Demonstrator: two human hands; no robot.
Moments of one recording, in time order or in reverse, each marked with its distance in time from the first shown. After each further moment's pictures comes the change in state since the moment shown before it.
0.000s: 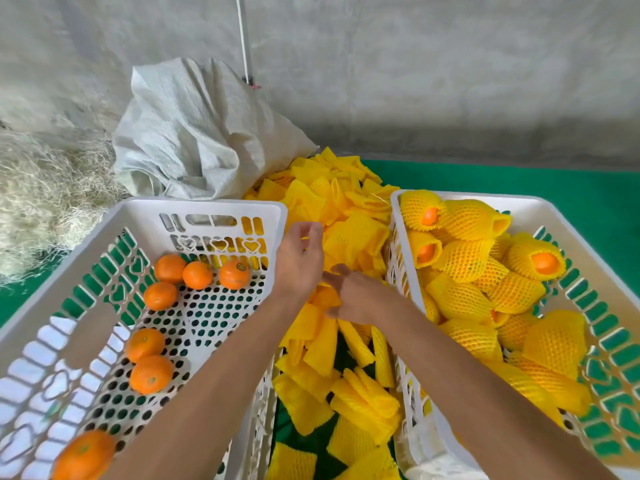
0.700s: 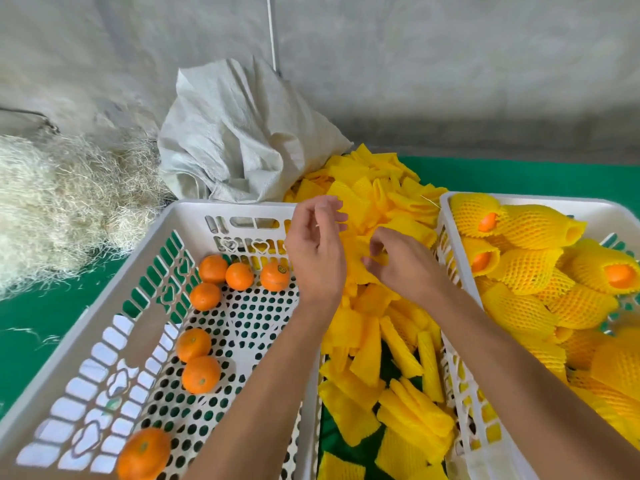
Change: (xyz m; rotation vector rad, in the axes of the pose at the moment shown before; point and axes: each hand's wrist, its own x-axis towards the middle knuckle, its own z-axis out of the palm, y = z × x) left_hand 0.011 0.008 -0.033 -0.456 0.338 0.272; right_hand 0.009 -0.009 -0.041 0.306 0.552 -0.037
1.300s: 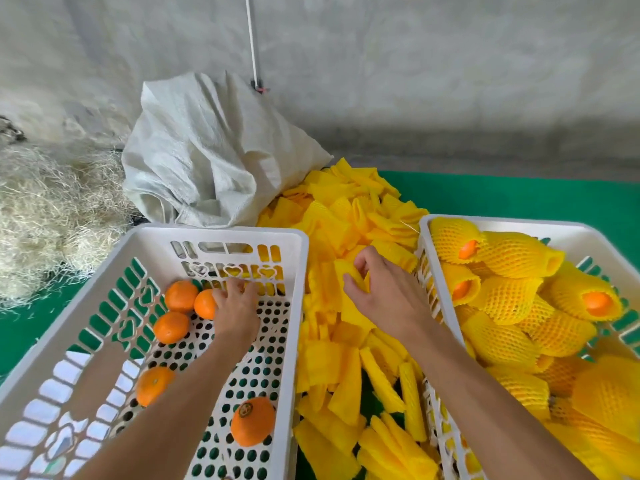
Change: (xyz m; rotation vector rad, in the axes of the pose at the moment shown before) left_hand 0.041 -0.136 -0.111 1.534 -0.659 -0.253; right_hand 0.006 0.010 0.007 -0.034 0.171 0.036
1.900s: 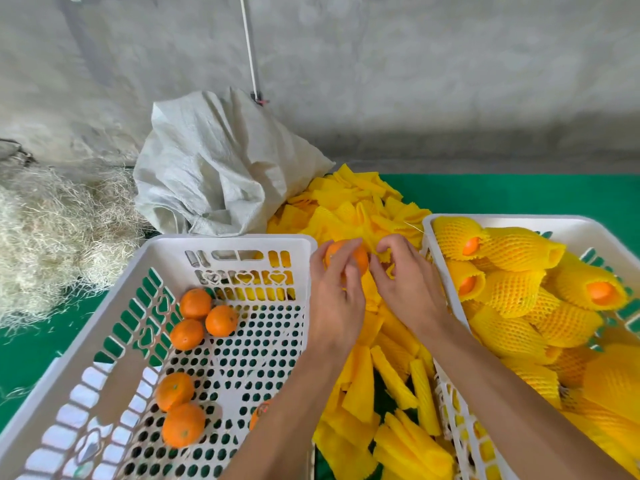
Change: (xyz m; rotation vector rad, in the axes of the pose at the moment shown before) left_hand -0.087 0.141 -0.082 -1.040 0.357 0.350; right_hand -0.001 0.000 -0.008 0.131 0.334 -0.022
